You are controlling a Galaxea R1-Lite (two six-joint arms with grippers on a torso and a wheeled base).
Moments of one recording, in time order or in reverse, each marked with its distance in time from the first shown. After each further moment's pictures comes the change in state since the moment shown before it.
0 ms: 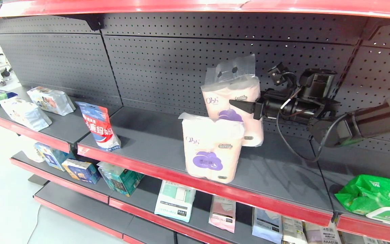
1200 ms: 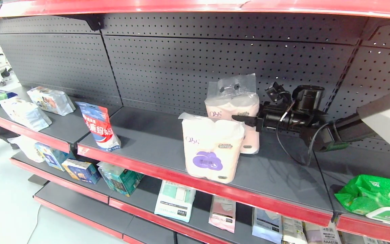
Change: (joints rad) left arm 0.000 0.000 0.000 0.000 0.000 0.000; right arm -0.091 0.150 -0.036 -0.026 0.199 -0.111
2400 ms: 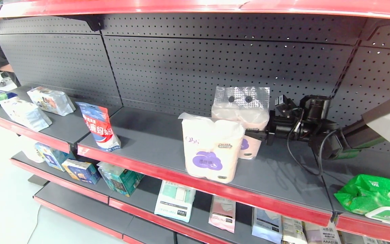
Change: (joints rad) left arm 0.000 0.000 0.000 0.000 0.000 0.000; right arm -0.048 0.003 0.108 -0.015 0.198 -0.185
